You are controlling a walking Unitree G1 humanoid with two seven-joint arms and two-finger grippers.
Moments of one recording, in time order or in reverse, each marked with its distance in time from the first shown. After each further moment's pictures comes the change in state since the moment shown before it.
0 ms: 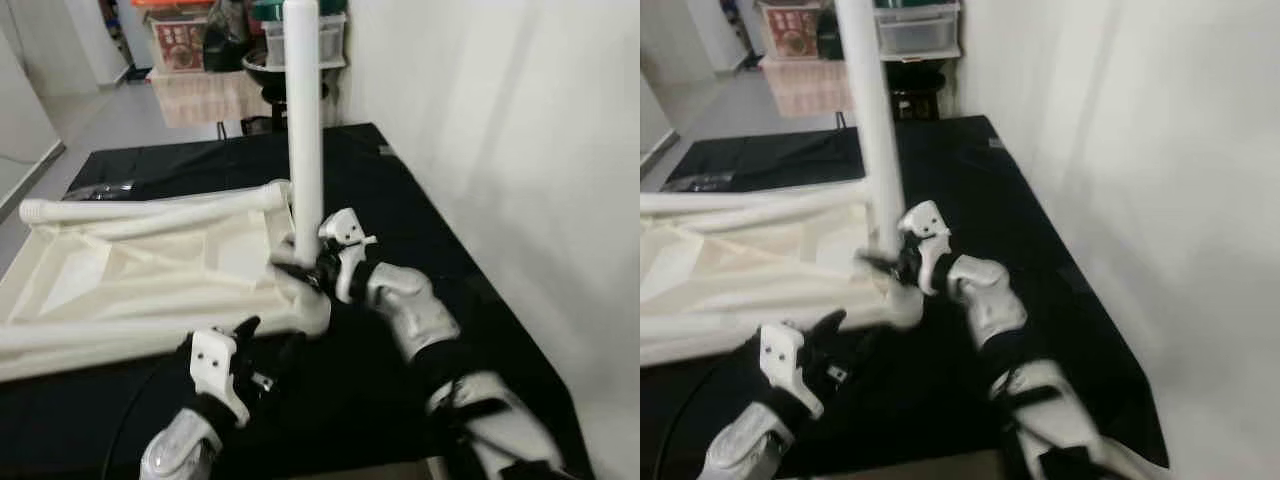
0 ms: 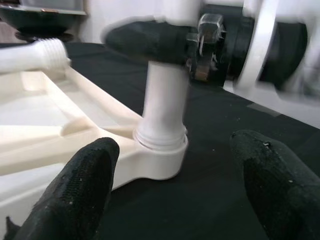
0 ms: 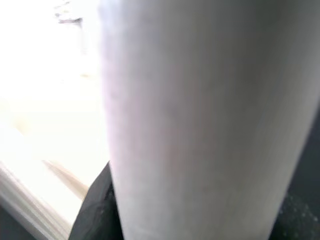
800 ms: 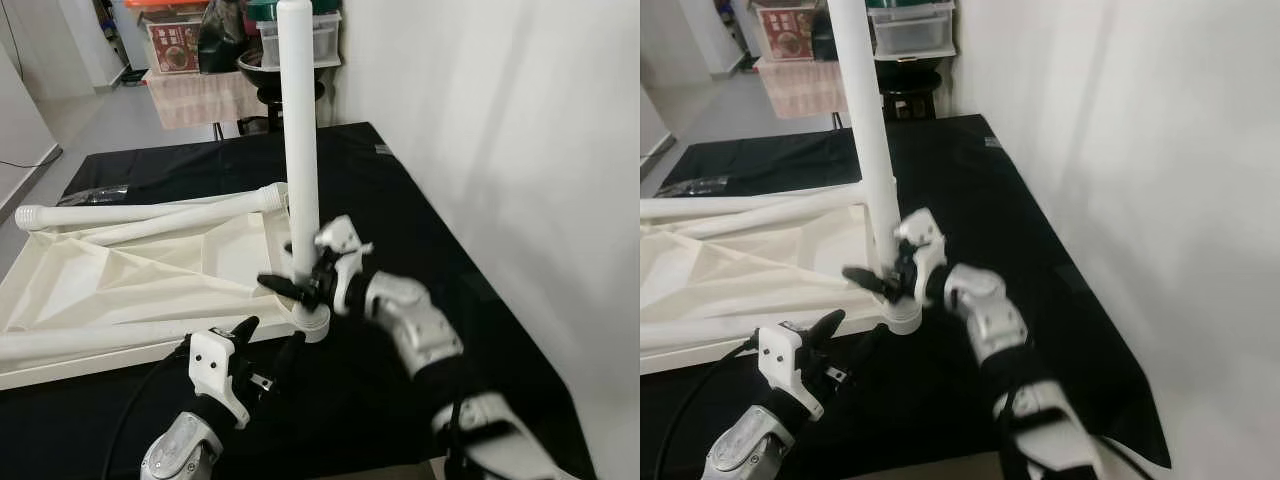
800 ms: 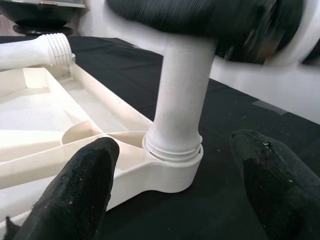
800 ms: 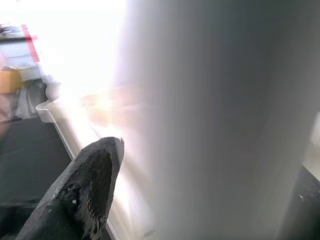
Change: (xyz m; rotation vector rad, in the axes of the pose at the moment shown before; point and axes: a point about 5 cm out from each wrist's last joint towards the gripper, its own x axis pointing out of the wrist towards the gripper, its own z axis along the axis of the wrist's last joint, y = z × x) left arm 0.000 0.003 0.000 -0.001 -0.002 0.010; right arm 0.002 -0.008 0.043 -0.065 -0.034 0.579
